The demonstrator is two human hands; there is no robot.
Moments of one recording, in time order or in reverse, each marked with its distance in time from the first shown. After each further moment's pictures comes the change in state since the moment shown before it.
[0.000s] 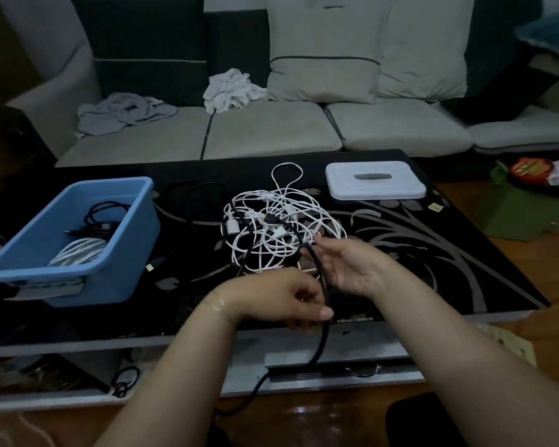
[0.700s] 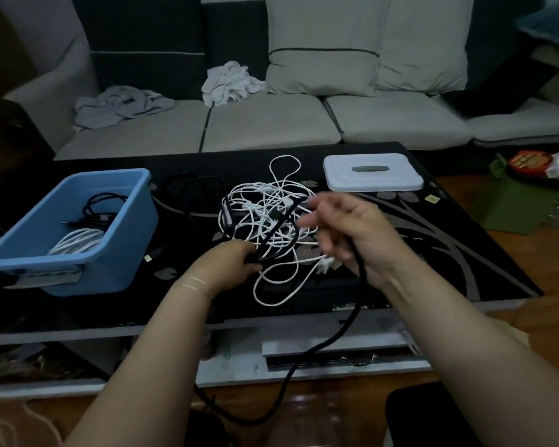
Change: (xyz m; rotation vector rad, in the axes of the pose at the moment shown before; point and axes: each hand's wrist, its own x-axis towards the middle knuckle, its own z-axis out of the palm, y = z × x) left_hand 0.005 -0.067 -0.042 0.579 0.572 -0.243; right_hand -0.053 -0.007 0.019 -0.187 -0.203 -0.608
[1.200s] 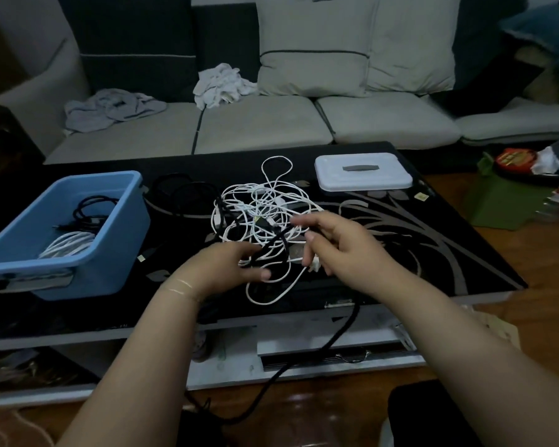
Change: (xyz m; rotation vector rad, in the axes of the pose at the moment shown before) left_hand -0.019 0.014 -0.012 -0.072 -0.123 -0.066; right_hand -0.017 0.014 -0.009 -0.790 0.010 -0.126
